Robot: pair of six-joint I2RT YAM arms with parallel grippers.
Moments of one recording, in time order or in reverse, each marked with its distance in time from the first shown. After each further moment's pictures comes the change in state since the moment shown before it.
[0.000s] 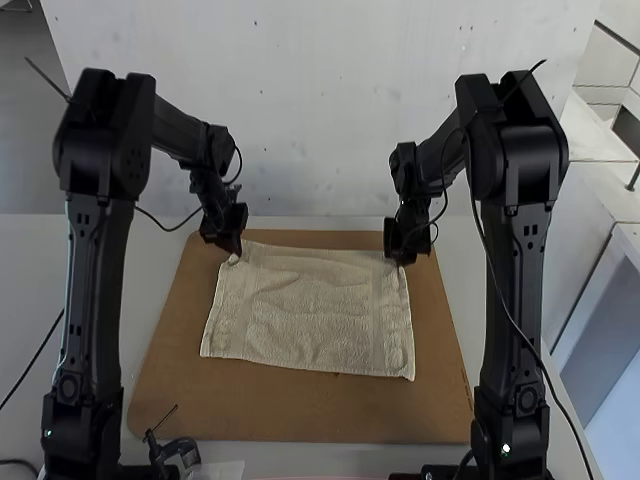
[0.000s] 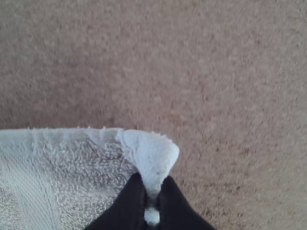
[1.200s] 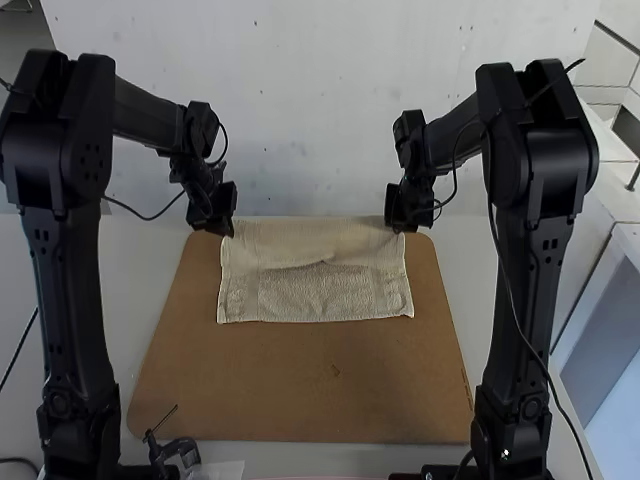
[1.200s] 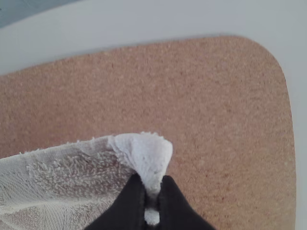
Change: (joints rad) left arm 0.014 -0.267 -0.223 0.079 0.024 -0.098; right arm 0.014 -0.159 -0.042 0.037 0.033 0.047
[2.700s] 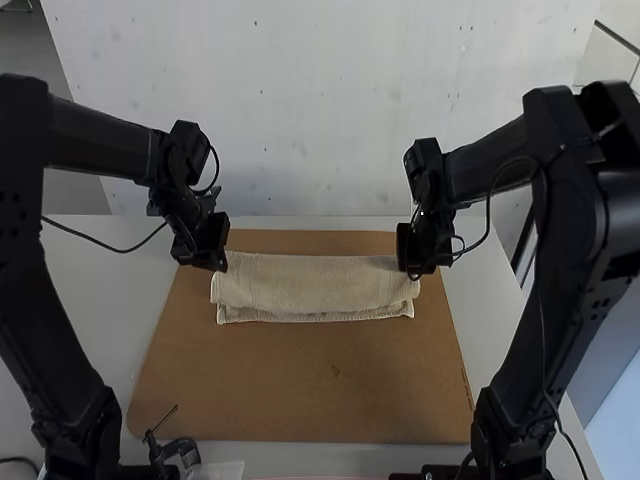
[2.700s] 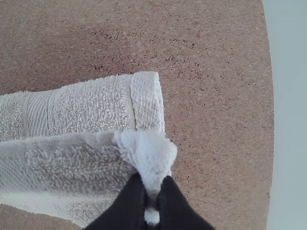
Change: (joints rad) left arm -0.074 -0.381 -0.389 0.007 0.014 0.019; right arm 0.025 -0.342 -0.356 -0.059 0.000 -0.078
